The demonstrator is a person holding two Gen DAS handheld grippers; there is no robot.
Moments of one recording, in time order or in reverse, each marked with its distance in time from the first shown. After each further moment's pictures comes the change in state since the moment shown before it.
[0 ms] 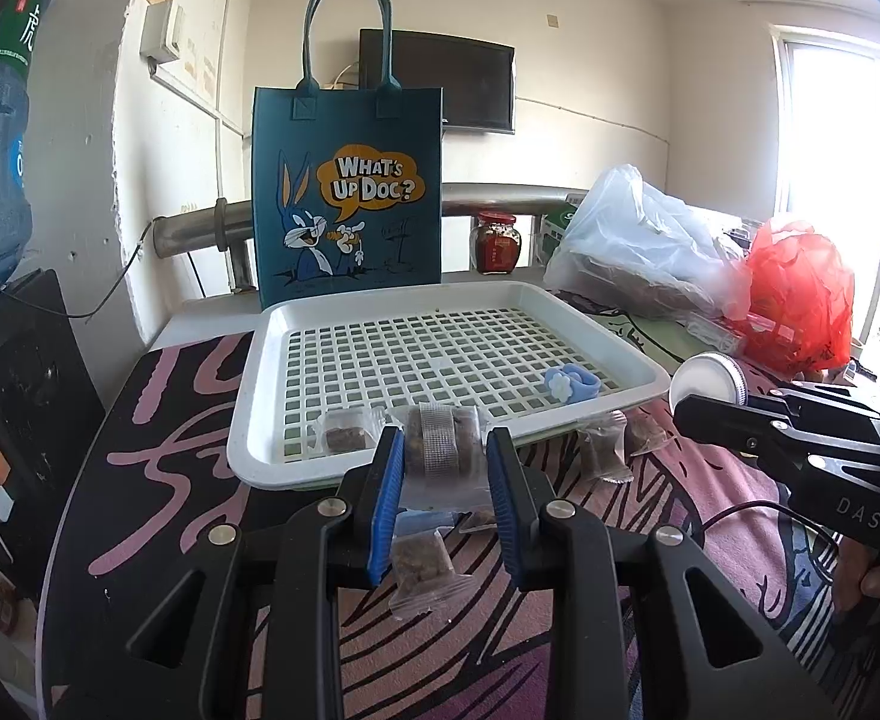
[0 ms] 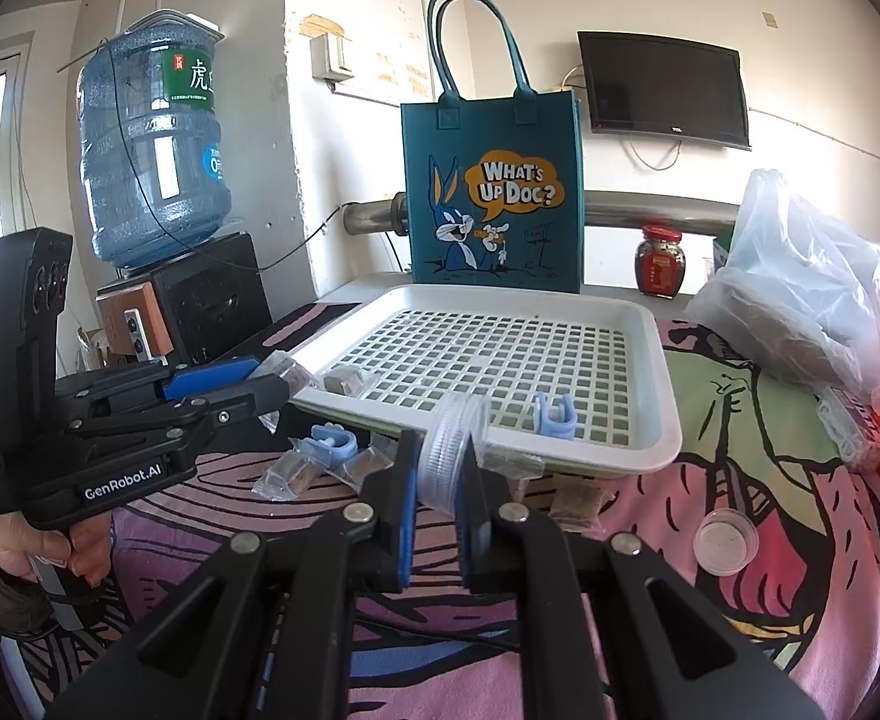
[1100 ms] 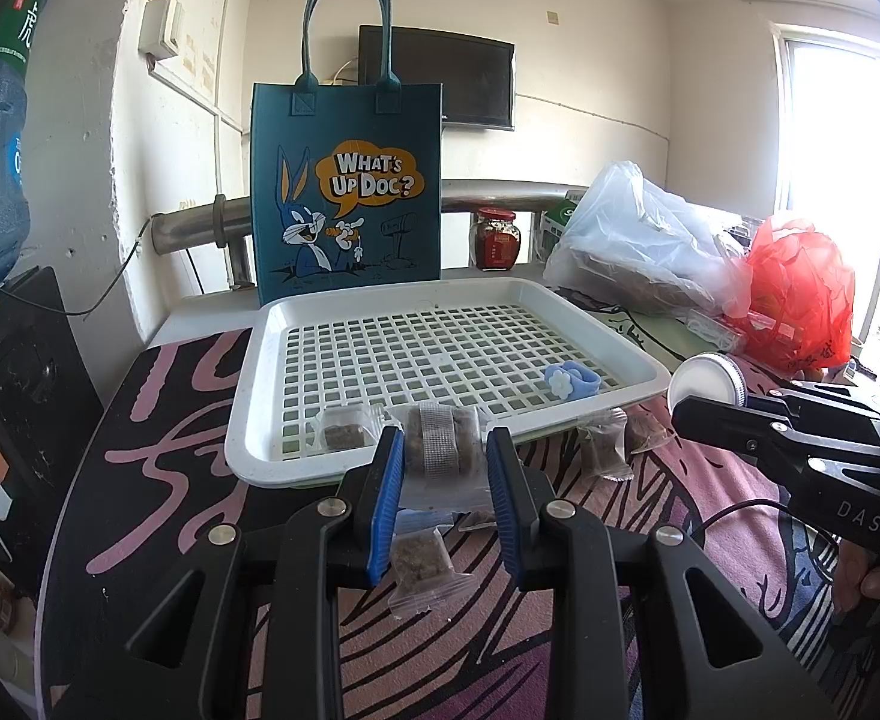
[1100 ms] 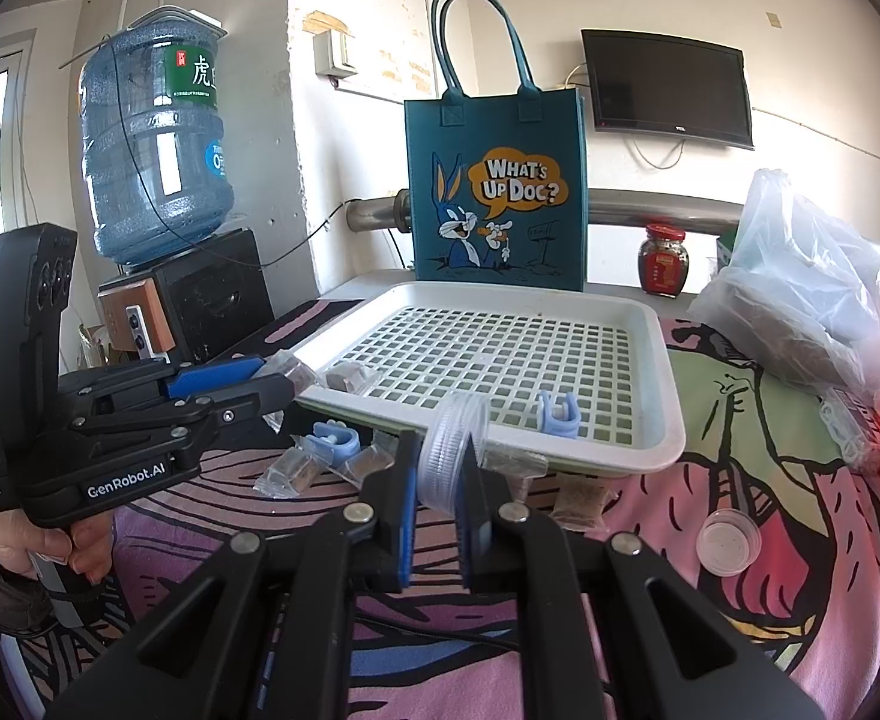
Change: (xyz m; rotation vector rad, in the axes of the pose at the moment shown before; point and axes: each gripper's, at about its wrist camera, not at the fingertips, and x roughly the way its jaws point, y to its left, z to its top) left arm 0.001 0.000 0.000 -0.001 0.002 0.000; right arm 0.001 0.002 0.001 0.000 0.002 -0.001
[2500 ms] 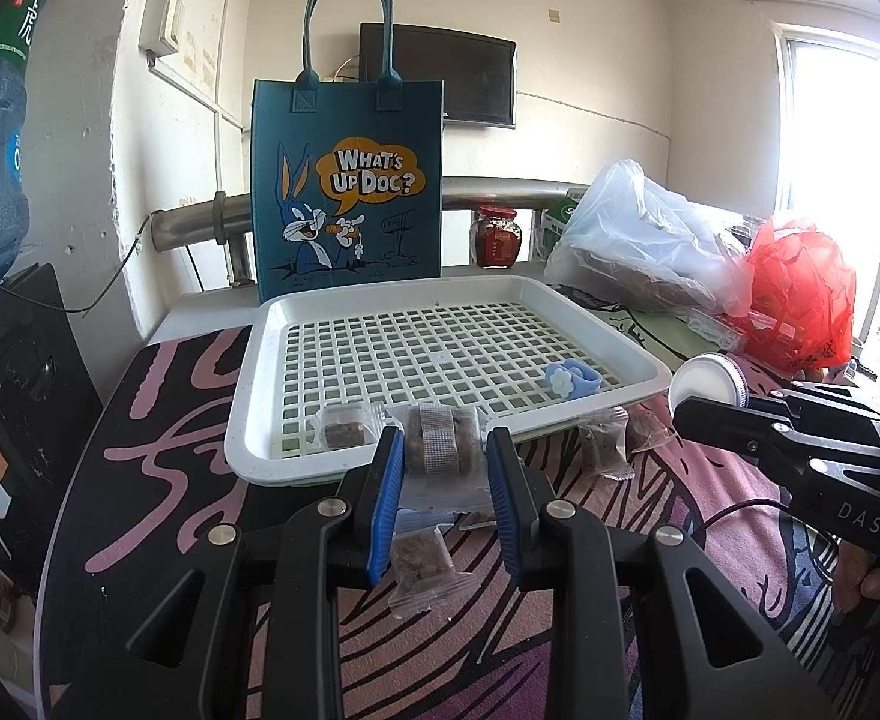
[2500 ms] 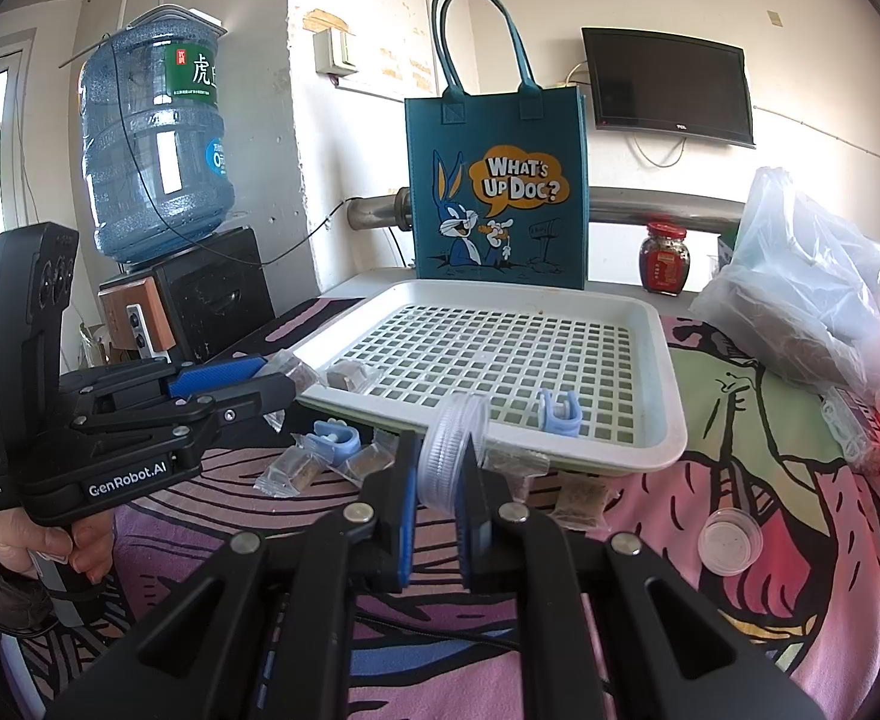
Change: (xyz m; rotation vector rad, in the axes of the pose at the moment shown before) left arm 0.001 0.000 -0.002 -0.003 0.006 -0.001; right arm 0.001 0.000 0.001 -0.001 0.002 0.001
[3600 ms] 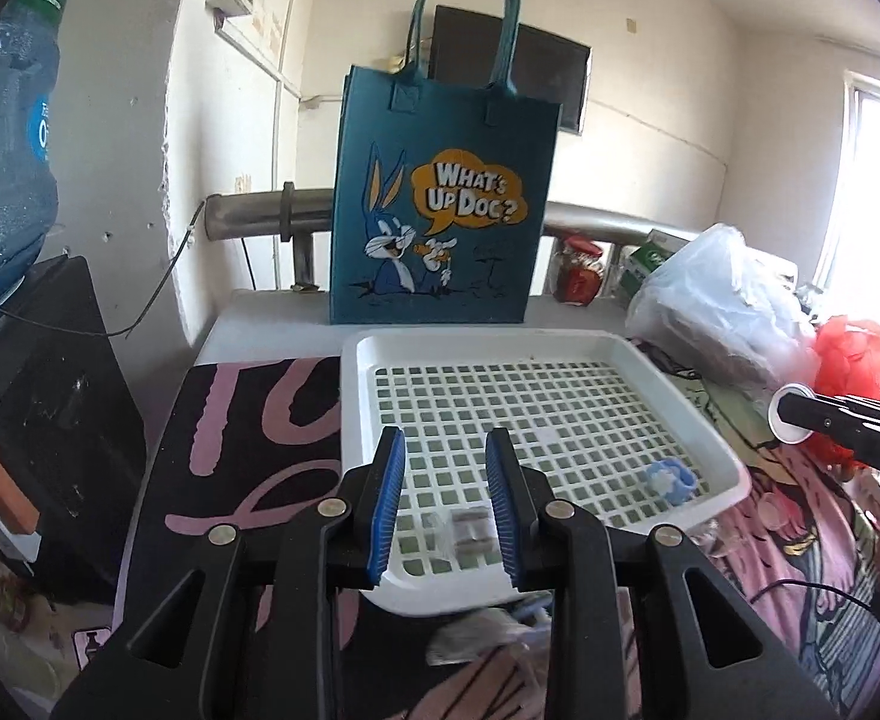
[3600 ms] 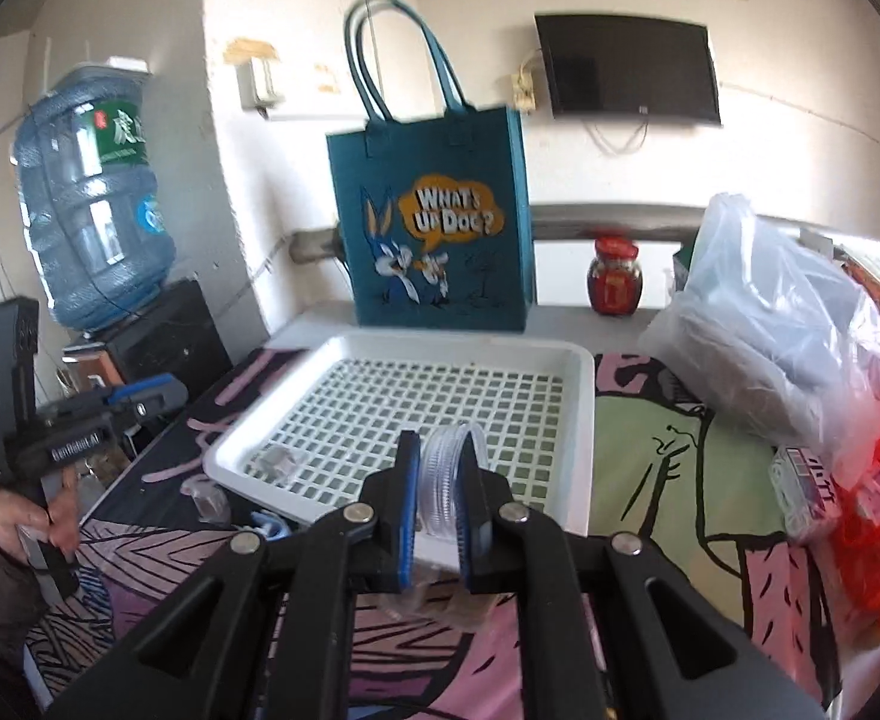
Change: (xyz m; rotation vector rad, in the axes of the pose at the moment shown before) left arm 0.038 0.084 0.069 -0.139 0.081 0.069; right arm 0.010 -0.057 0.073 0.083 0.082 -0.047
